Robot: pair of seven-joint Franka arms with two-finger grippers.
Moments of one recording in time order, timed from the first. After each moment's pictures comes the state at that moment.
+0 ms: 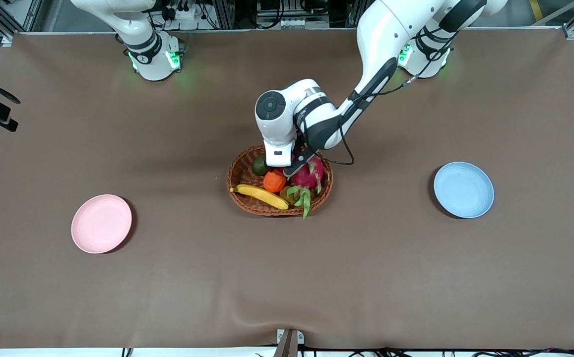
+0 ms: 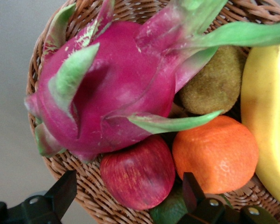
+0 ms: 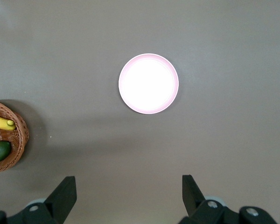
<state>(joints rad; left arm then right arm) -0.60 0.76 -0.37 -1.46 0.29 2.07 -1.79 0.00 0.00 -0.11 -1.49 0.02 1.49 -0.06</state>
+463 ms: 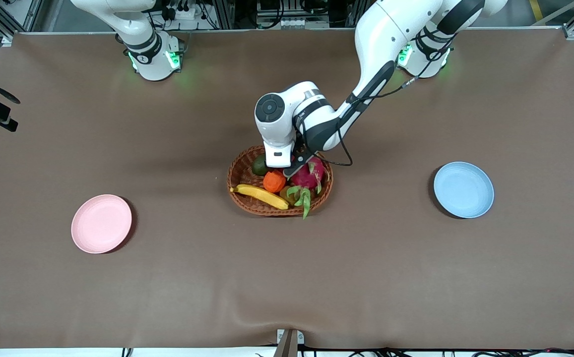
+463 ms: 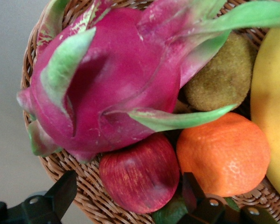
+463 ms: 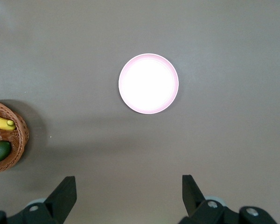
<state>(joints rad) -0.61 0.77 -0.37 -1.46 0.29 2.07 -1.79 0.00 0.00 -0.11 -1.49 0.02 1.49 -0.06</state>
